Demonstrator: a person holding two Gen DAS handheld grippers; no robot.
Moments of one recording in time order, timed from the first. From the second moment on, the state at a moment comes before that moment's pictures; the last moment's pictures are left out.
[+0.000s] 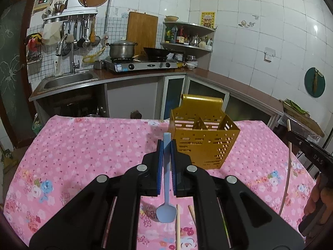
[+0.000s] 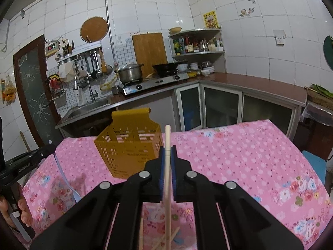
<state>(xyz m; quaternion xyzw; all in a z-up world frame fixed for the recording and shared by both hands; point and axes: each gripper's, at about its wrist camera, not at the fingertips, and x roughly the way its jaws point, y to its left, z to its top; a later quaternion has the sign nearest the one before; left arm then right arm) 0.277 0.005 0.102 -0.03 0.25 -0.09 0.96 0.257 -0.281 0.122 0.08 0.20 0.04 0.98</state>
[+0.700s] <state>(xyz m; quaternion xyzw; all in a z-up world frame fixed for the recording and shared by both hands) 0.348 -0.020 0.208 -0.04 0.16 -0.10 0.98 0.349 -0.255 0.225 0.10 0.07 0.08 0.99</state>
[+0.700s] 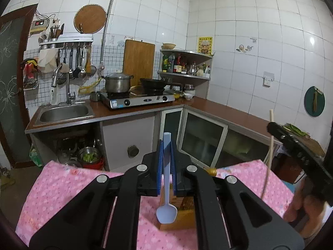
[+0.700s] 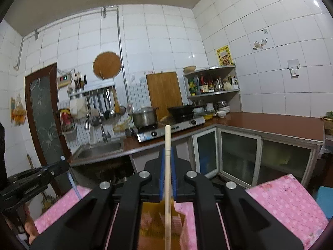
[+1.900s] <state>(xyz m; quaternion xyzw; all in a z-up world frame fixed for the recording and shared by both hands) 0.415 -0.046 0.097 -0.02 0.23 -0.10 0.97 0.394 -0.233 0.121 0.07 0.07 0.11 0.99</state>
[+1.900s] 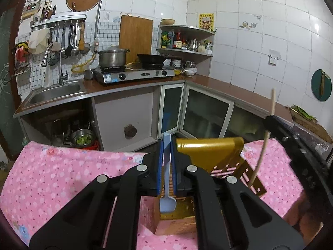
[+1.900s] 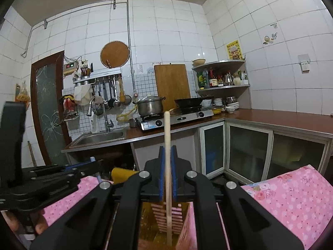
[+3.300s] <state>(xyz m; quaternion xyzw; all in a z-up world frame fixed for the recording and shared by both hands) 0.308 0.012 0.081 -0.05 0.31 -0.07 0.95 0.292 -0.268 0.085 0.07 0.26 0.02 0.96</state>
